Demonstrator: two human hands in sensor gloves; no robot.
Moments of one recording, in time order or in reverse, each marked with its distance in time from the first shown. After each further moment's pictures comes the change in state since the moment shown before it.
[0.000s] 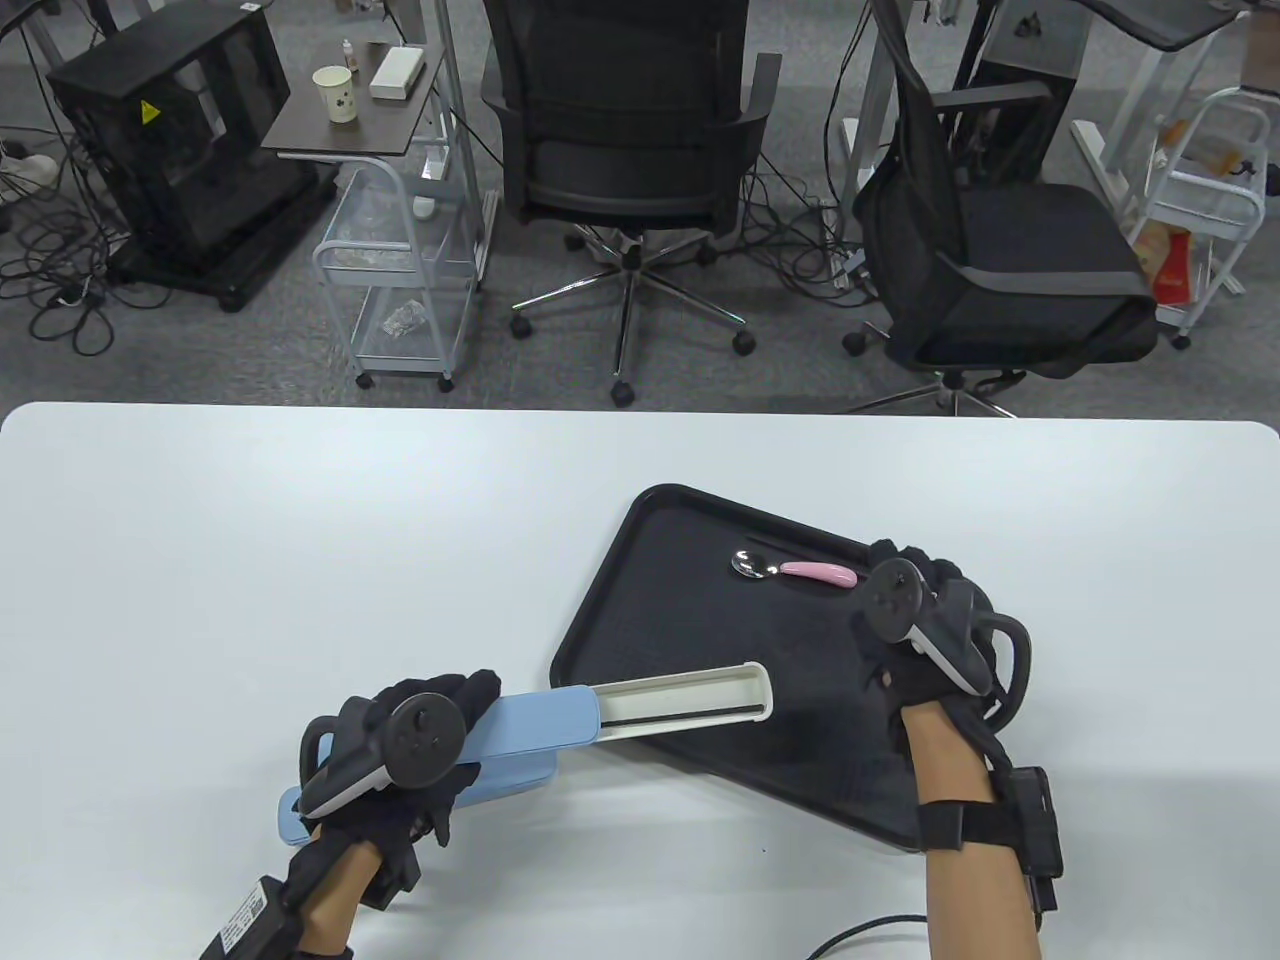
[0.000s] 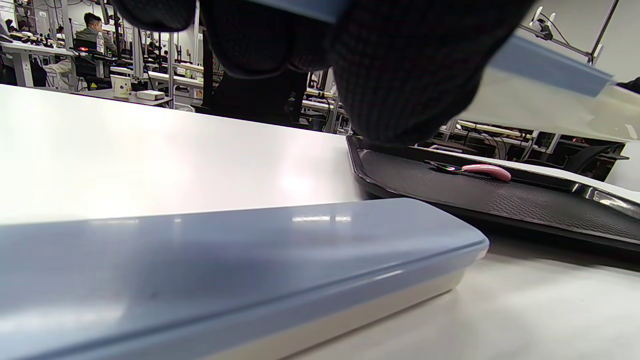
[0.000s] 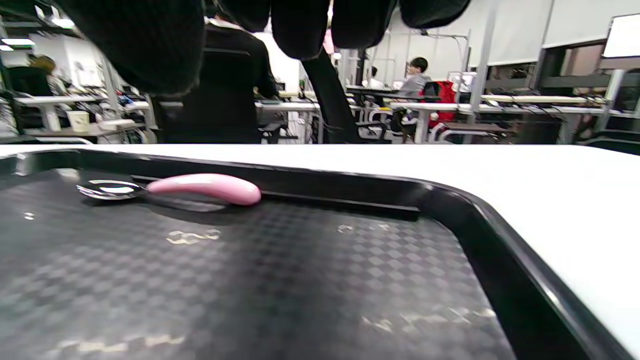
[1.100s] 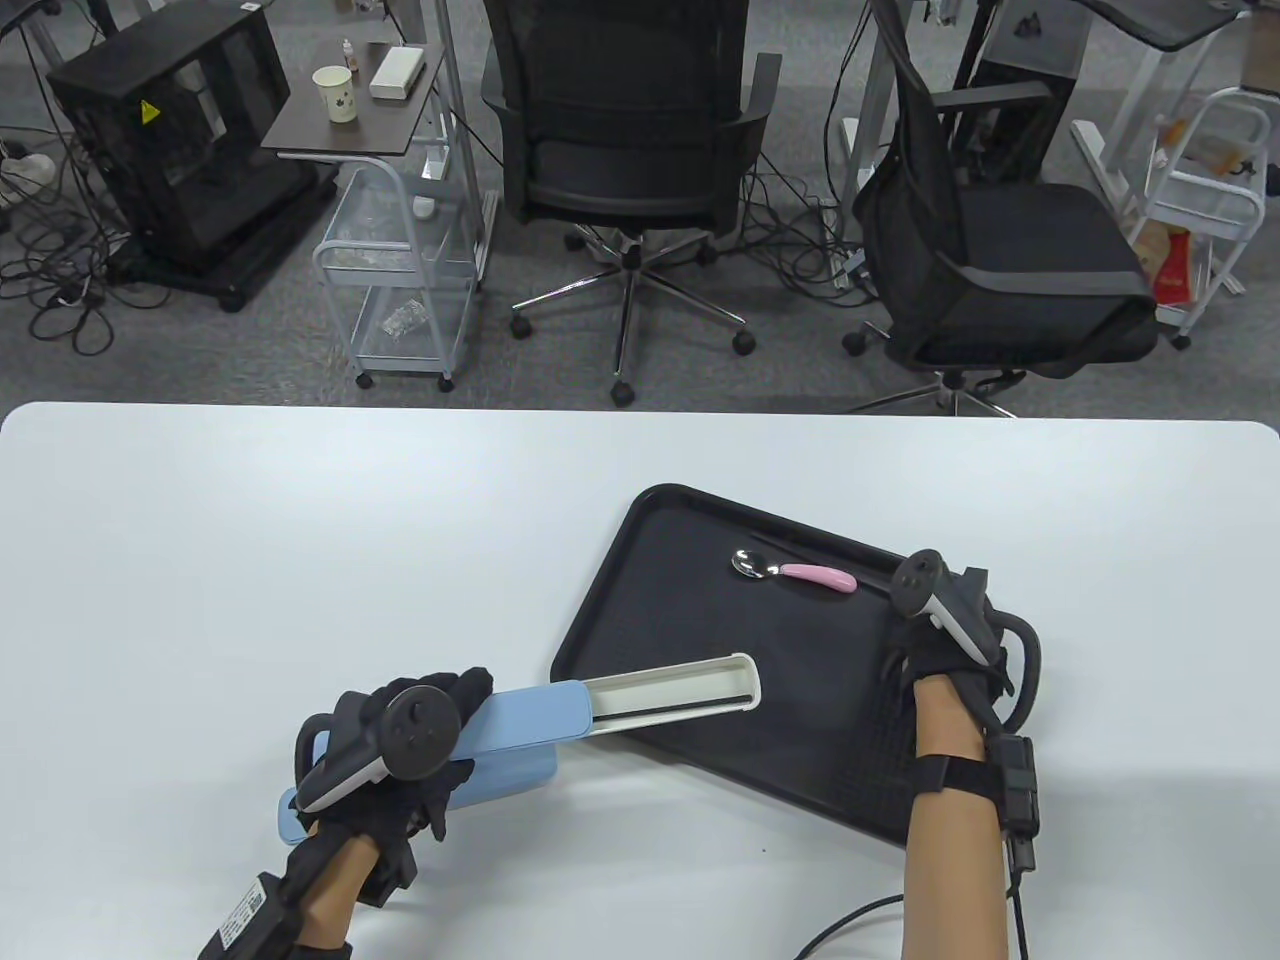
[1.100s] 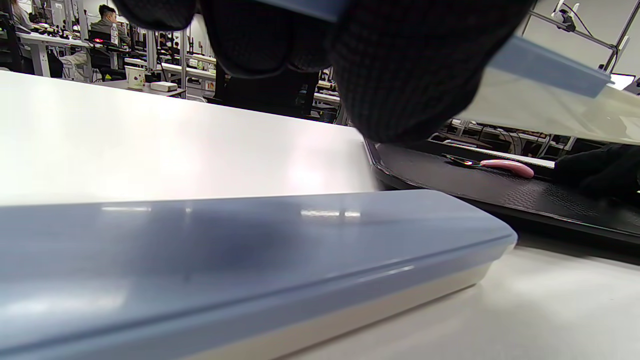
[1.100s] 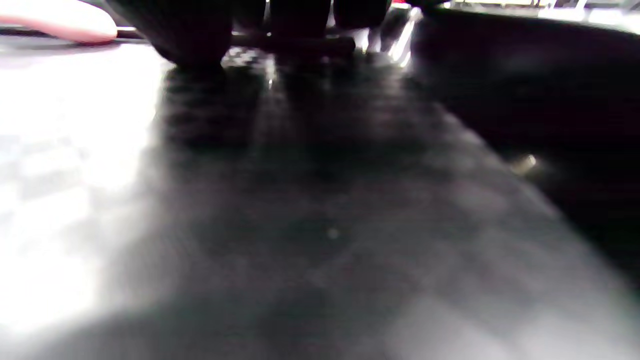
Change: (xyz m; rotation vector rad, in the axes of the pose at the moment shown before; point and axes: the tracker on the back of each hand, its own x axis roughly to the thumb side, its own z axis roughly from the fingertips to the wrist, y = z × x) left_hand -0.005 0.001 -0.002 -0.023 0.035 0.008; right_hand -0.037 0.066 -0.046 0.218 0.166 0.021
